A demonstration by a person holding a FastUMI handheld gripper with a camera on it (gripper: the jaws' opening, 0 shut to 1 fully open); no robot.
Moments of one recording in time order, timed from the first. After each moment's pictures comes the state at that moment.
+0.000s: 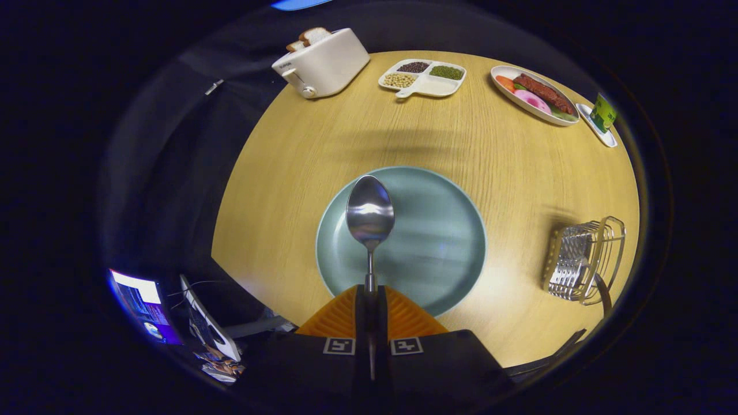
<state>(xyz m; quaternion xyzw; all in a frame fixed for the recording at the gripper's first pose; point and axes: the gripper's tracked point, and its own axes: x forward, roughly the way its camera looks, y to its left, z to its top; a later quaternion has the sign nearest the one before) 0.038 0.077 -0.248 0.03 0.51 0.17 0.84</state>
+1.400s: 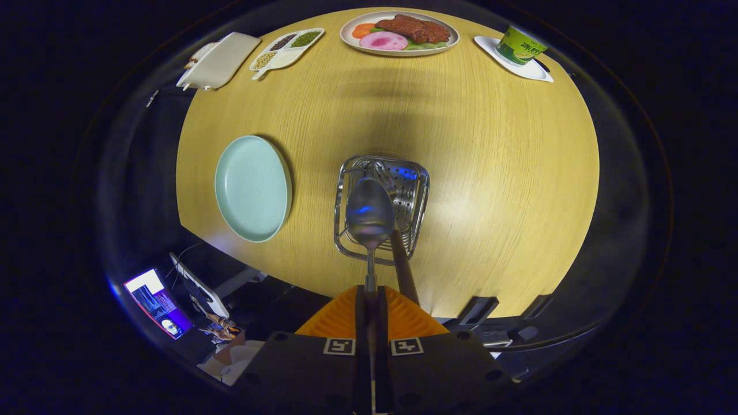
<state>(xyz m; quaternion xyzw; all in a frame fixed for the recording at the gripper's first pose) 0.009 -0.169 -0.215 0.00 0.68 0.08 0.73</state>
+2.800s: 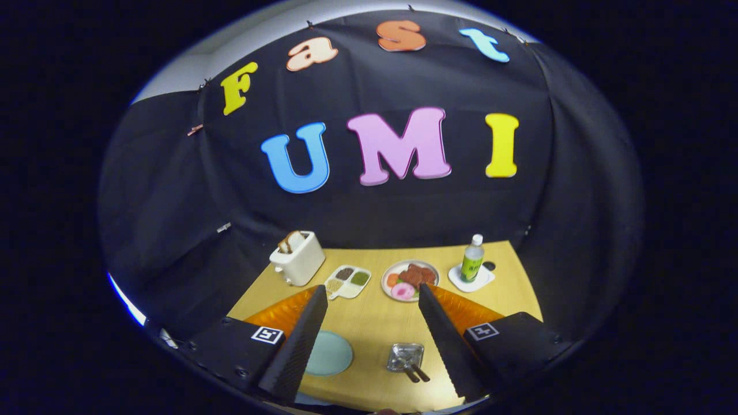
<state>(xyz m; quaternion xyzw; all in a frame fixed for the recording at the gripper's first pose) 0.003 -0.132 0.097 0.02 0.03 0.07 1.00</state>
